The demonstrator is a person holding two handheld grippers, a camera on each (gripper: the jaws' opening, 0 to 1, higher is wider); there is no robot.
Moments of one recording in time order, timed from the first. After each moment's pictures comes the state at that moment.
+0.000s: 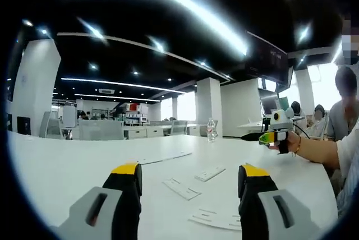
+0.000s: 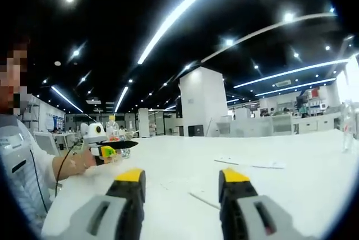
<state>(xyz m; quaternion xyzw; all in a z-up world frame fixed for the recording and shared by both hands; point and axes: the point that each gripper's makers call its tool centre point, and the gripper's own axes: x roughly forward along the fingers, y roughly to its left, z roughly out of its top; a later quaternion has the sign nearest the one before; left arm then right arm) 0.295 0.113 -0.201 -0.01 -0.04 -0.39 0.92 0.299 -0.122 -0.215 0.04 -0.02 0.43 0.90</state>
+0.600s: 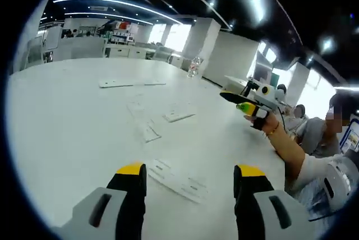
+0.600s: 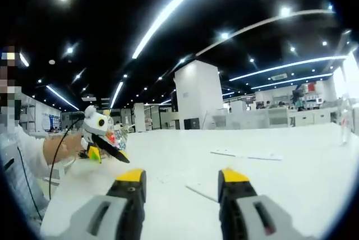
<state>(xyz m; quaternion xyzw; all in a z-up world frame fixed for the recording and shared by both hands) 0.268 0.079 -0.274 -0.05 0.31 -0.44 0.84 0.307 -0.120 -0.230 0.04 0.02 0.42 0.91</state>
